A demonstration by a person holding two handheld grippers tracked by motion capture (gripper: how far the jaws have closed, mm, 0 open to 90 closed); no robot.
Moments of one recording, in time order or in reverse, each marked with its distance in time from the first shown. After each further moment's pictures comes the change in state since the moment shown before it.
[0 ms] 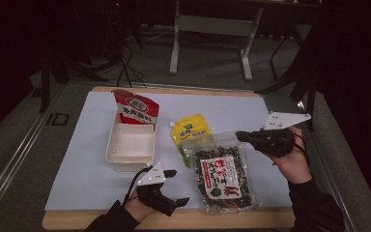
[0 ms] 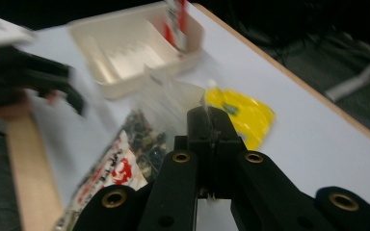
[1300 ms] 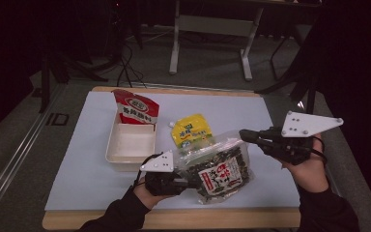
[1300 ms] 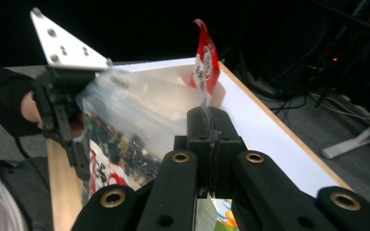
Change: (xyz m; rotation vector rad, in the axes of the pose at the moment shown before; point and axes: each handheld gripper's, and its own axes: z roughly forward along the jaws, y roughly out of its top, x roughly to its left) left arm -0.009 0.066 -0.009 -0.073 -0.196 0.080; right arm 0.038 0.040 -0.050 -0.154 0.031 -0.127
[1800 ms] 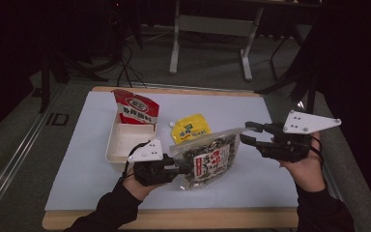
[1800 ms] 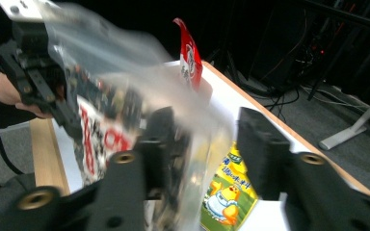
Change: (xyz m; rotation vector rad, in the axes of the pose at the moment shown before) left arm 0.005 0.026 -0.031 -0.038 0.113 0.016; right arm -0.013 -0.023 0.007 -0.032 -0.039 0.093
